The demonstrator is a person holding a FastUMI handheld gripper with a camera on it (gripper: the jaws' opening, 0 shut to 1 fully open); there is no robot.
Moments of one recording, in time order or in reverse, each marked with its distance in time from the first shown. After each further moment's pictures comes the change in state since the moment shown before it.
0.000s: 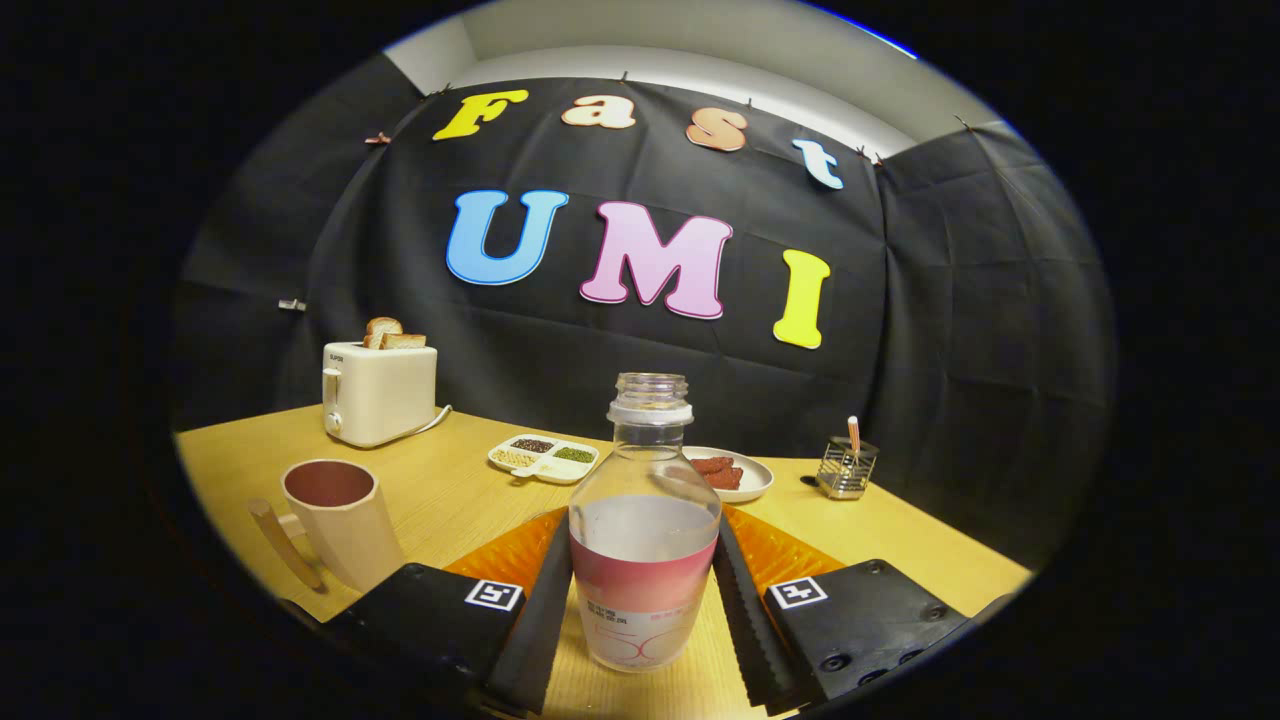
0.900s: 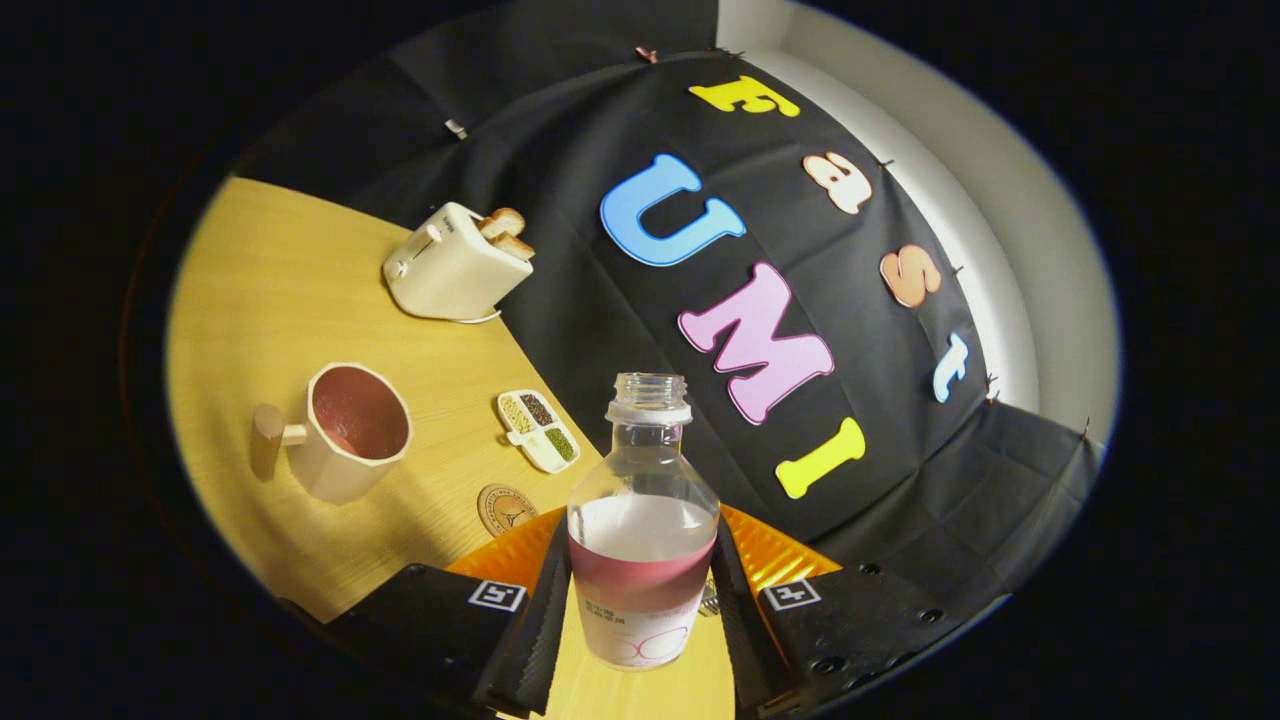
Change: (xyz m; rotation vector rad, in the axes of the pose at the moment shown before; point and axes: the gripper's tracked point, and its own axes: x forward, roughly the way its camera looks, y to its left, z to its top) arm -0.014 0.054 0.075 -0.798 0.001 0.091
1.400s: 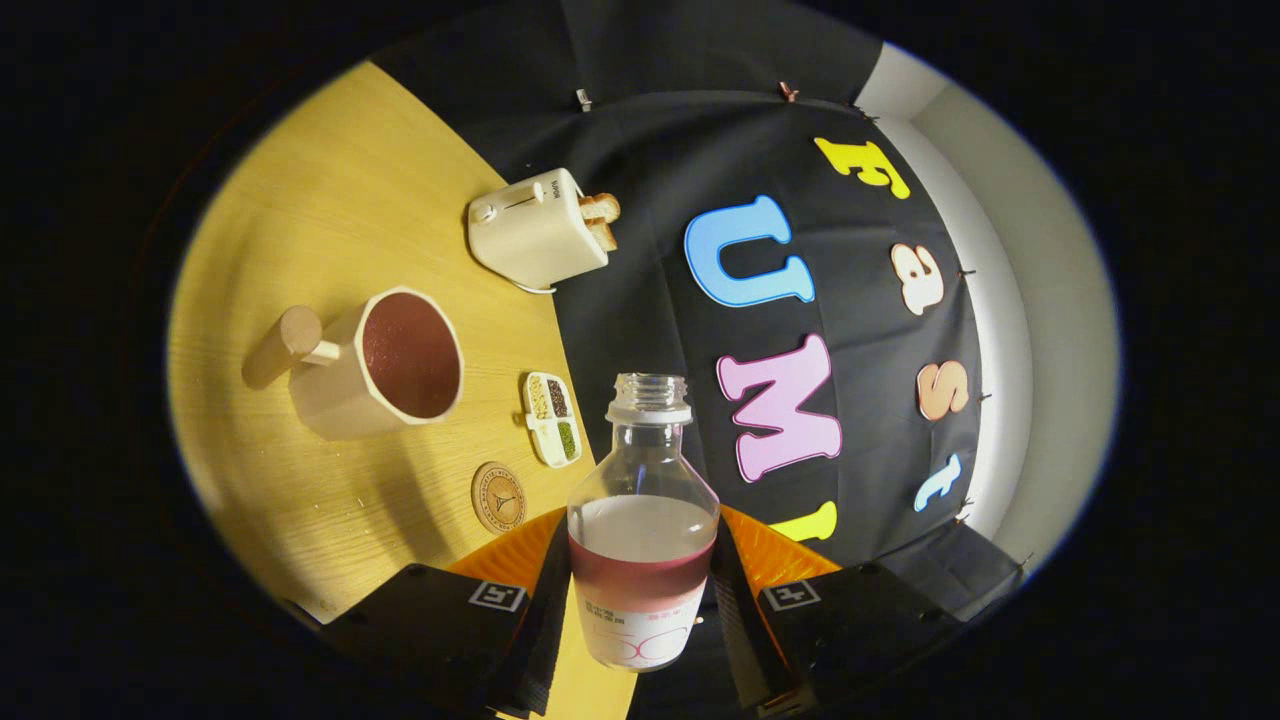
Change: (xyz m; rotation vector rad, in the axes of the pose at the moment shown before) arm 0.010 0.036 0.007 -0.343 -0.051 0.041
